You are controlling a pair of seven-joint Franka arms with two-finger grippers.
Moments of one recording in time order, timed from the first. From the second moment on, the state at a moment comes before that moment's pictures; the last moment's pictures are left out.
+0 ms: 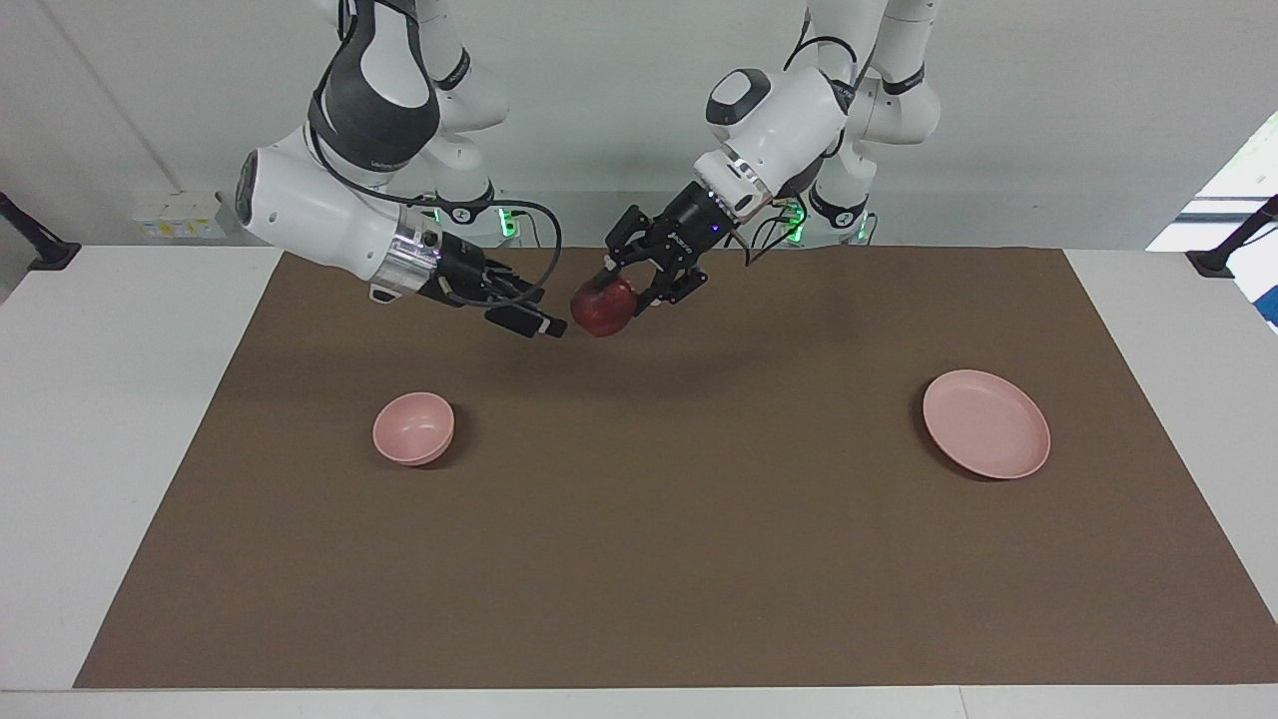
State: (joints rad) left arm -0.32 0.00 -0.45 -2.02 -1.03 2.80 -0.02; right arm 0.22 0.12 -0.10 -1.76 0.88 1.76 0.88
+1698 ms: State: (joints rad) left arm -0.32 0.00 -0.46 -2.01 -1.03 2.81 -0.02; right arm 0.32 0.14 -0.09 -1.76 0.88 1.83 0.95
